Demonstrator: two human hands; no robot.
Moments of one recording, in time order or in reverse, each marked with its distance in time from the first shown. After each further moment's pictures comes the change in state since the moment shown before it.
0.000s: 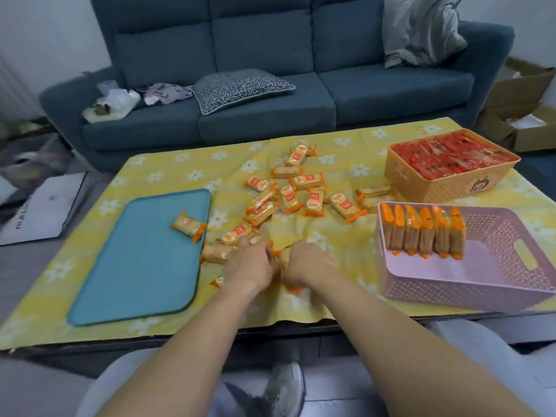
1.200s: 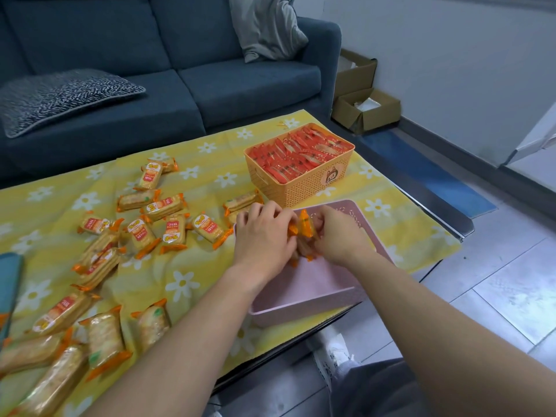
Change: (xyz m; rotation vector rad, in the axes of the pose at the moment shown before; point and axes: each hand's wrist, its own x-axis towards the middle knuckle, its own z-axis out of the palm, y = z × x) left_hand 0.029 0.264 0.044 0.000 0.370 0.809; right_hand -0.017 0.262 -0.118 0.330 0.505 0.187
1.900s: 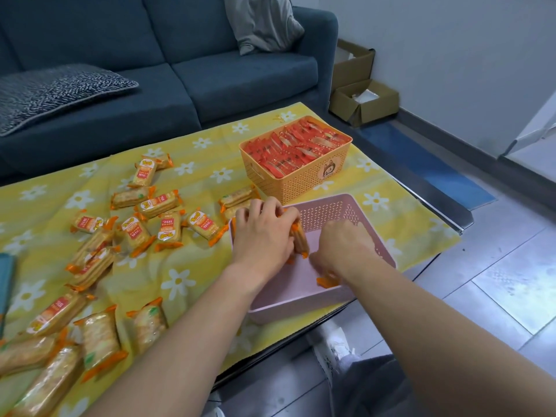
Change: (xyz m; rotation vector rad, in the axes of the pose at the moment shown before) left_hand -0.002 0.004 0.001 0.121 -0.010 0.073; right_hand -0.014 -0.001 0.008 -0.637 -0.139 0.127
